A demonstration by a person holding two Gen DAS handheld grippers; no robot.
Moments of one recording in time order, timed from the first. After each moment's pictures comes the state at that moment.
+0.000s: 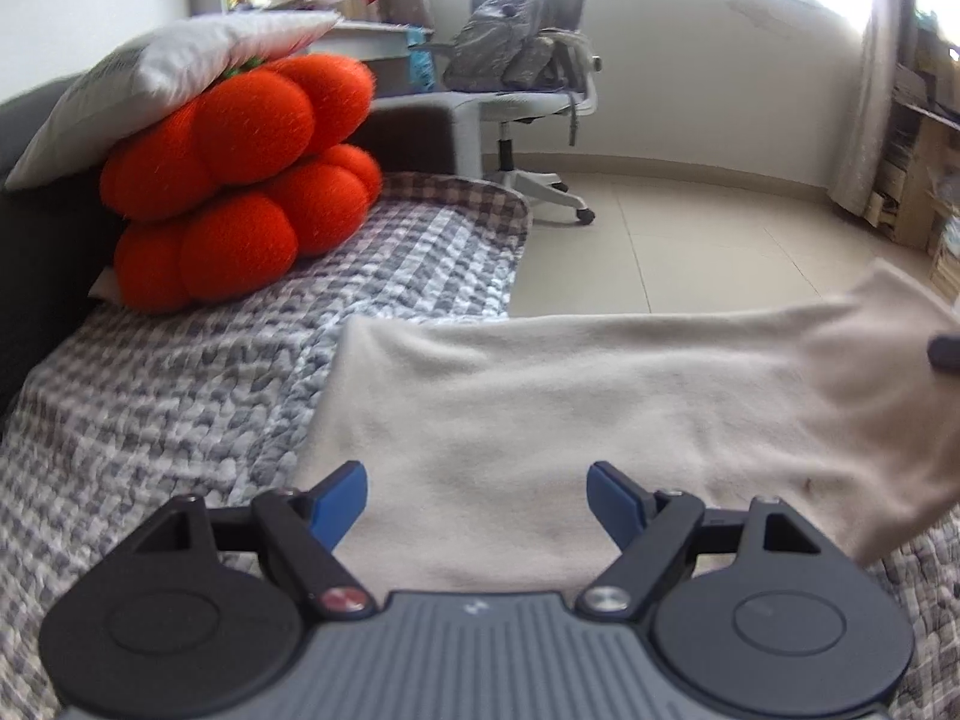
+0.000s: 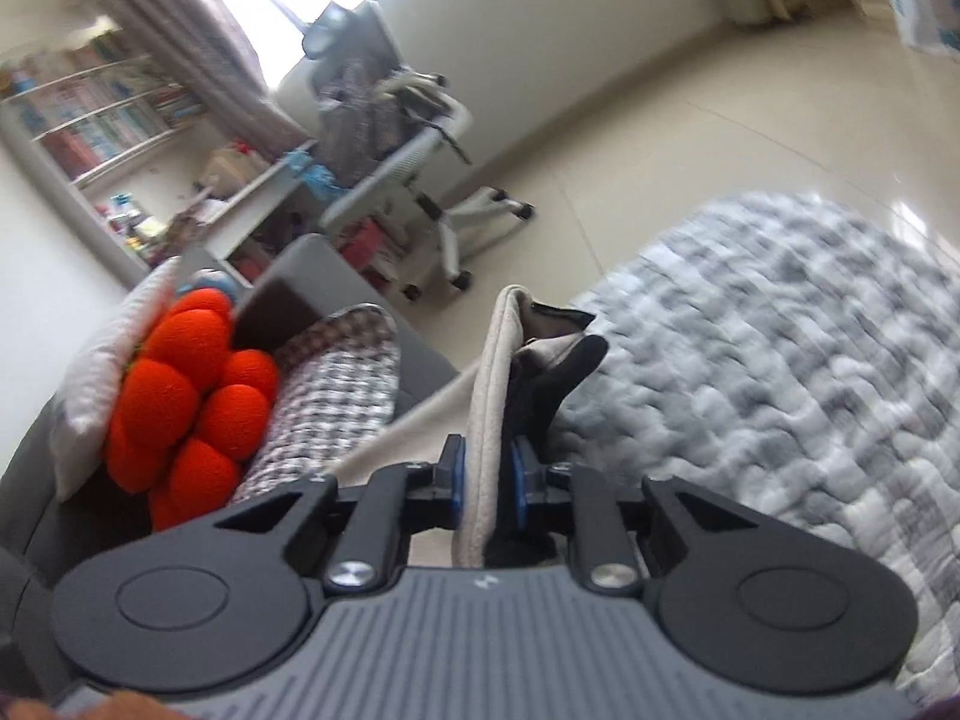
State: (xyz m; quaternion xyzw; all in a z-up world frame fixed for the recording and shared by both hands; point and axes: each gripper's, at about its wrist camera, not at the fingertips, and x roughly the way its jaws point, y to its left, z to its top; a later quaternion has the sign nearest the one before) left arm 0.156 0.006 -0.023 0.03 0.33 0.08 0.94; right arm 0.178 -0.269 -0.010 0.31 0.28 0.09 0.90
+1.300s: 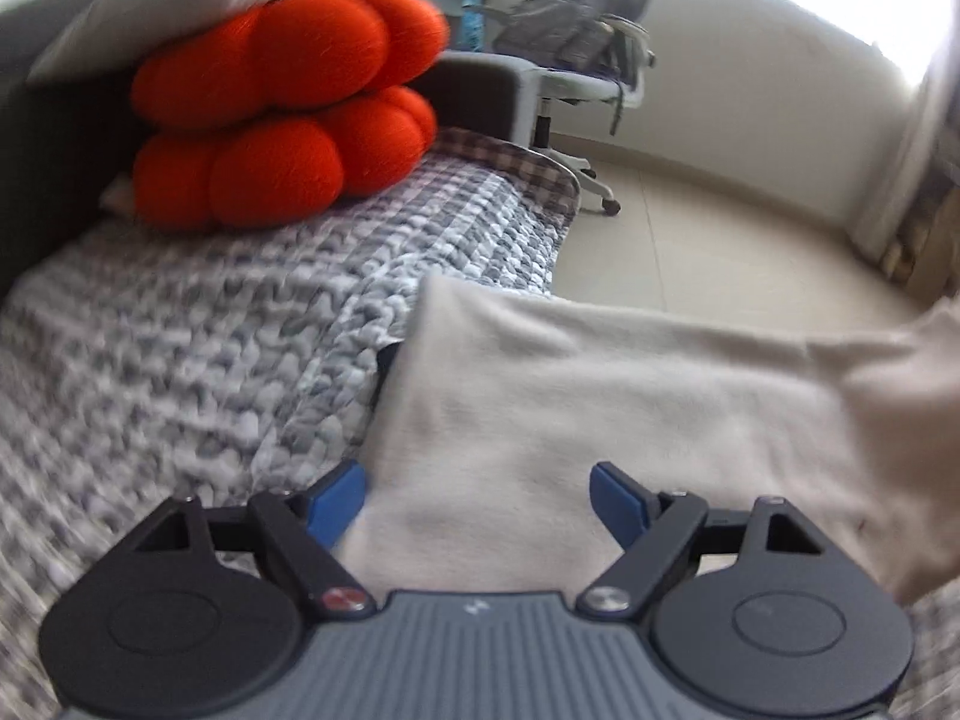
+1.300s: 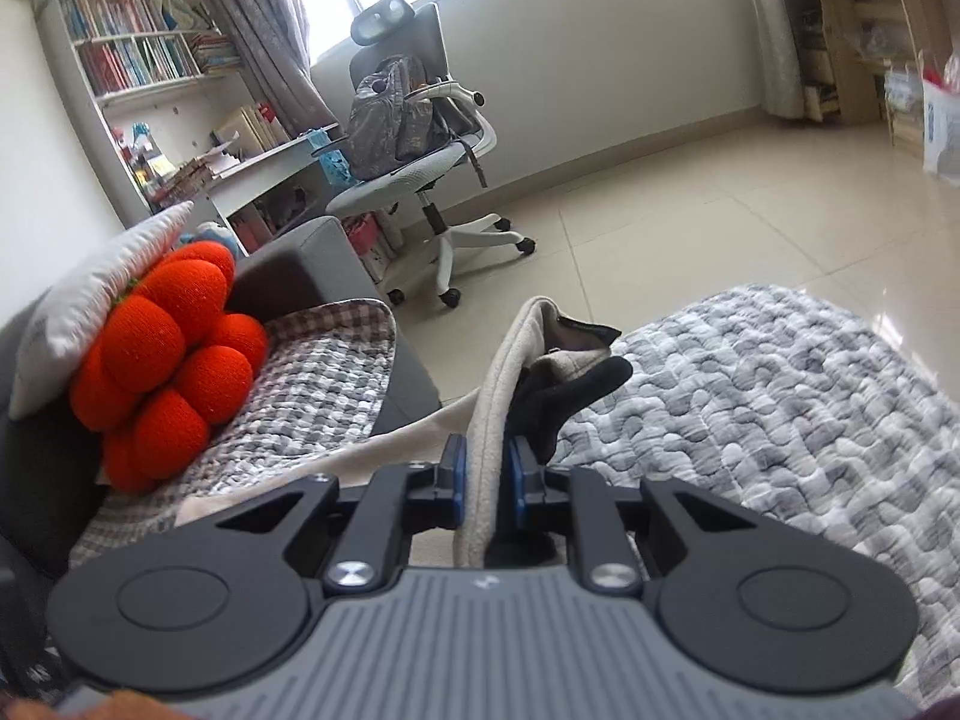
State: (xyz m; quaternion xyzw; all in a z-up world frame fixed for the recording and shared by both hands) left arm 0.172 0.082 -0.037 -0.10 0.36 0.09 0.92; right arm 0.174 -0.215 0.011 0.19 0.27 0.06 0.94
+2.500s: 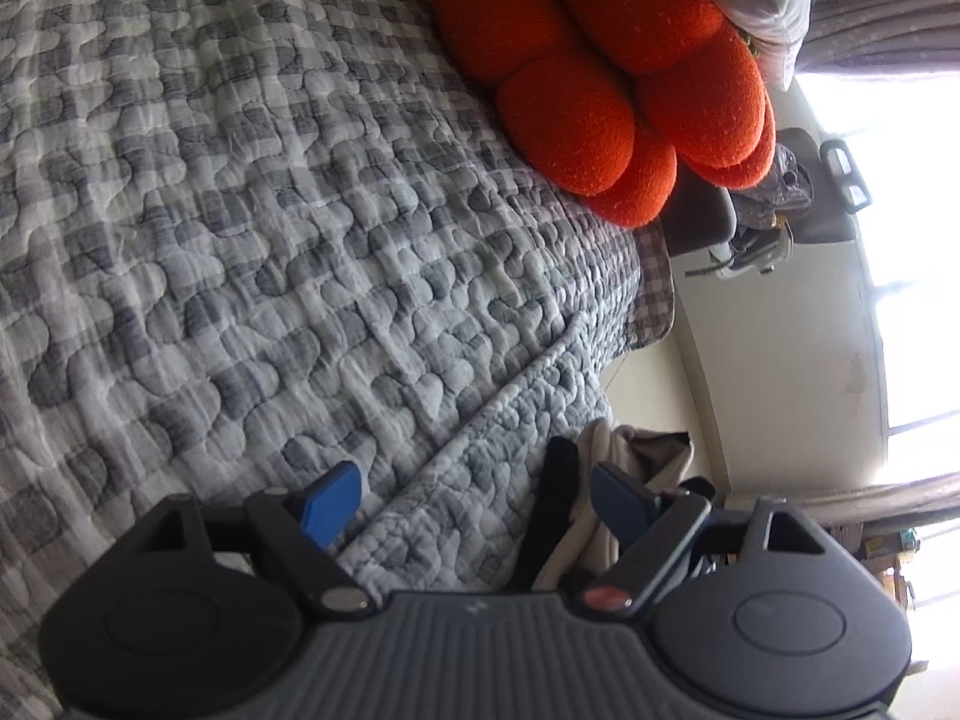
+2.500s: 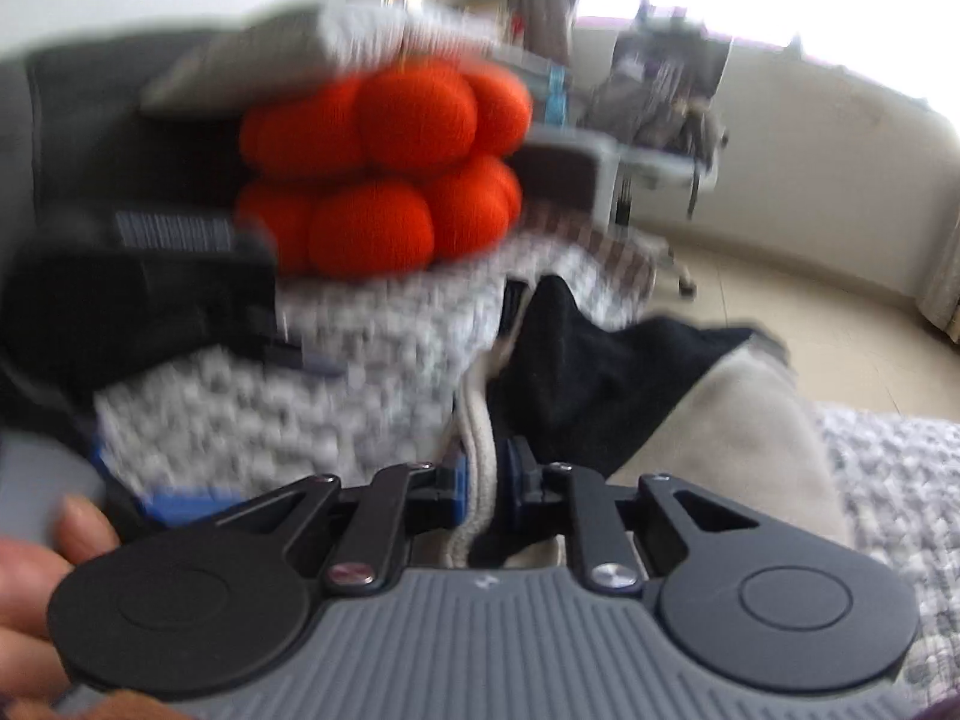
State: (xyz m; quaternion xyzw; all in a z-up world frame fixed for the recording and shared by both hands) left arm 0.143 0.254 -0.068 -0.52 0.34 0.09 0.78; right arm 0.162 0.059 -0.042 -0.07 0.25 0.18 0.95
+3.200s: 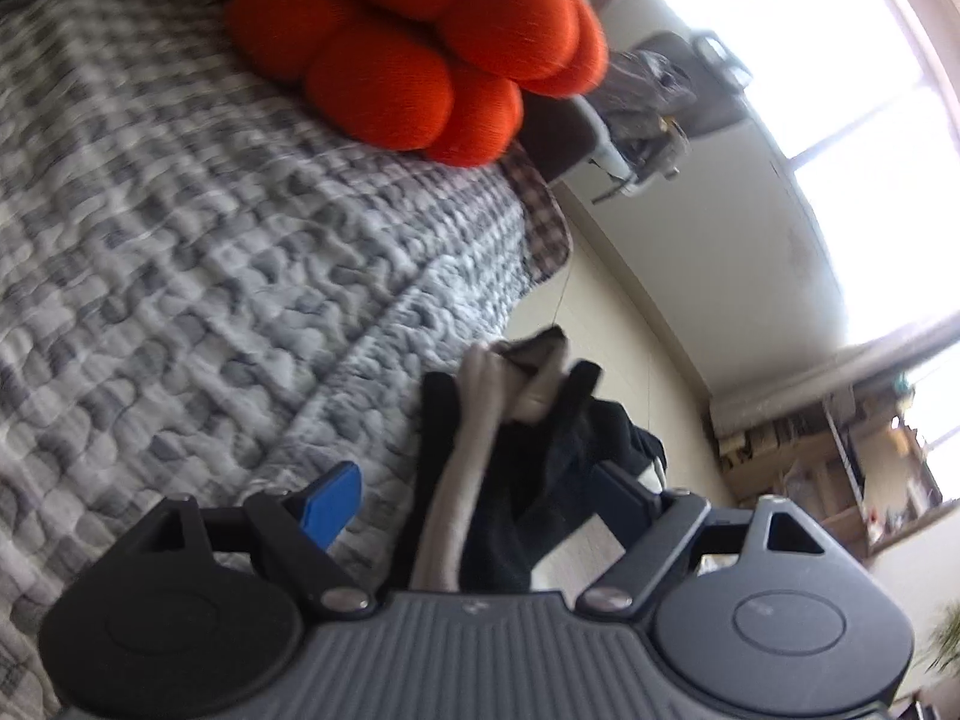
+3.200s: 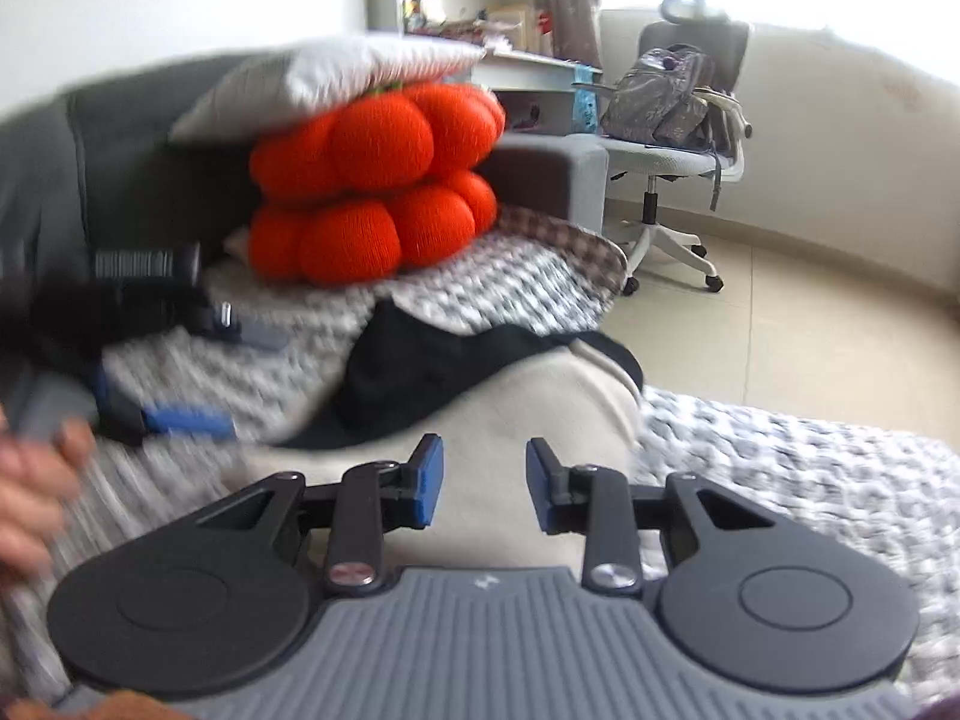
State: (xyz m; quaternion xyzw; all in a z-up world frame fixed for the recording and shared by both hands) left arm 0.153 0.193 -0.031 -0.39 0.33 -0.01 0.86; right arm 0.156 -0.071 -0.006 -0.07 0.26 0.25 0.93
